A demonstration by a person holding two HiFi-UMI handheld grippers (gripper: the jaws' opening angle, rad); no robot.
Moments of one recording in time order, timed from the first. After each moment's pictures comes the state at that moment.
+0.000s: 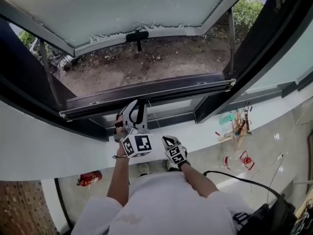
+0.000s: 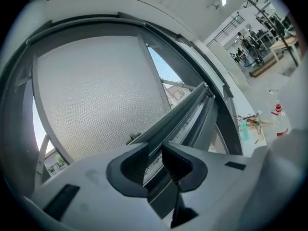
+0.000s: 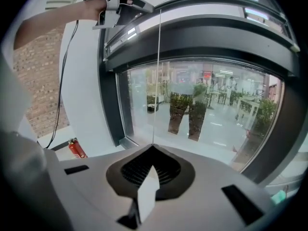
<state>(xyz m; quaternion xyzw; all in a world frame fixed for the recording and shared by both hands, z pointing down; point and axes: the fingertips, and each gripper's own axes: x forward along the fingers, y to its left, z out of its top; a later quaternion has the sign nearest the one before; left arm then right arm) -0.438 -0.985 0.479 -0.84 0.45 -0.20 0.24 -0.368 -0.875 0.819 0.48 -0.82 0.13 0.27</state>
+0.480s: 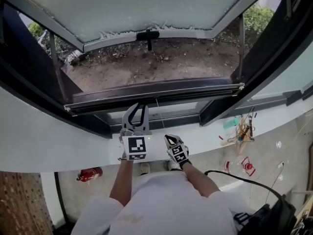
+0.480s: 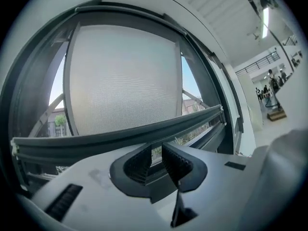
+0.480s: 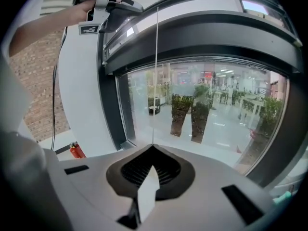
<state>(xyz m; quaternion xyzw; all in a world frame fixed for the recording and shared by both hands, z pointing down) -0.467 -0.979 0.469 -0.86 0.49 -0.07 0.08 -0.375 -0.891 0.816 0.47 -0.83 0.14 0.26</state>
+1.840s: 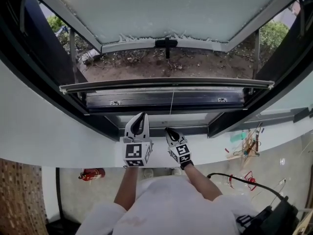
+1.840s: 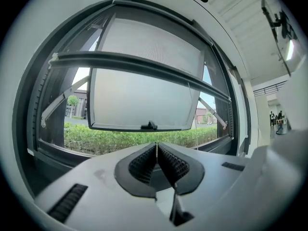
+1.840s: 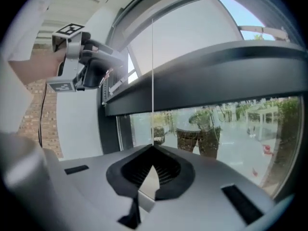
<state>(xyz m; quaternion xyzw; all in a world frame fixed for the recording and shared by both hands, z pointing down) -0.521 -0.975 0.485 -0.84 0.54 0.00 -0.03 -0.426 -0.956 0.694 0.47 -0.88 0.07 0.10</state>
